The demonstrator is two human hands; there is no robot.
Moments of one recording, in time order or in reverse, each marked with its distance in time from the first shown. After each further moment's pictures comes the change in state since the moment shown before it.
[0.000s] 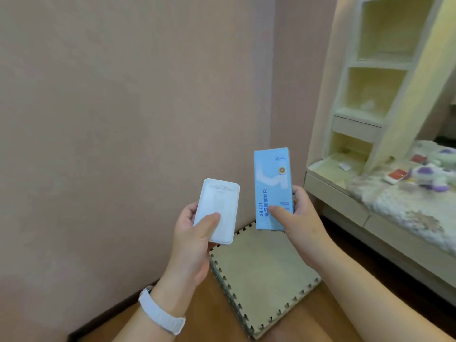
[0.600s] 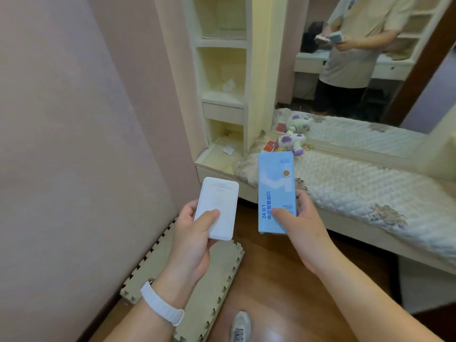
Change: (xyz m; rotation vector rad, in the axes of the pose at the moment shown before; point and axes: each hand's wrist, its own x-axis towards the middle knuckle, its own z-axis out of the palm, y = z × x) left_hand 0.071 -0.124 0.259 0.084 -0.416 -0.334; right_hand 0.026 0.036 -0.243 0.005 0.557 0.147
